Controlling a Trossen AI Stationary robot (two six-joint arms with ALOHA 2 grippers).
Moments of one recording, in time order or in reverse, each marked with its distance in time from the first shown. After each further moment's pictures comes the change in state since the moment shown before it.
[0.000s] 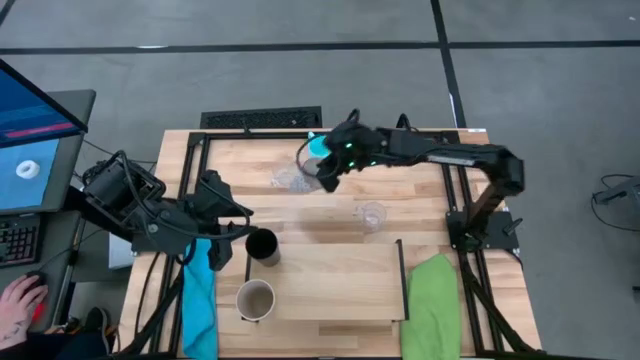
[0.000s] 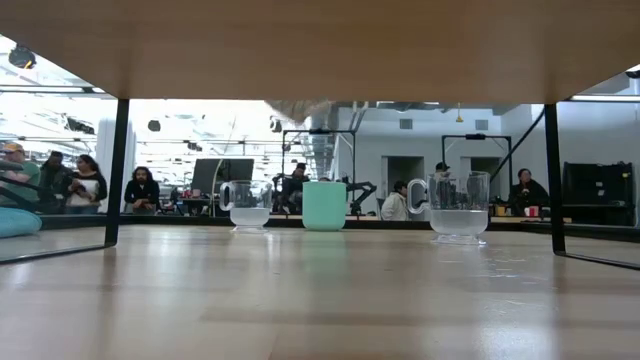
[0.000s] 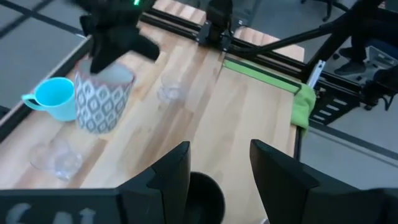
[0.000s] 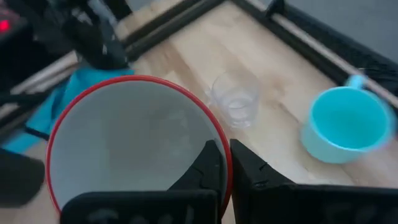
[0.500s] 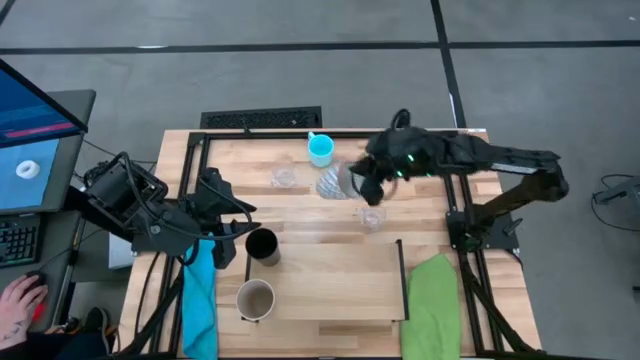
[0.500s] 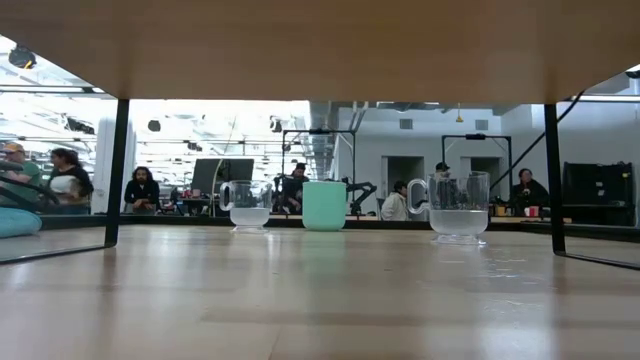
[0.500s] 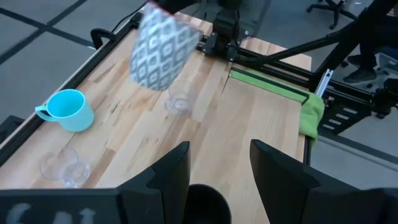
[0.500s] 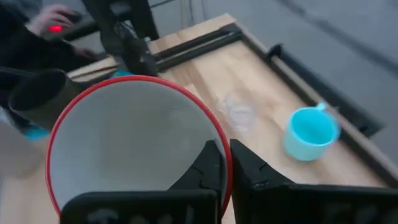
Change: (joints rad) left arm 0.000 0.008 0.000 0.017 -0.050 0.021; right arm 0.212 -0.306 0.000 -0.204 0.223 -0.066
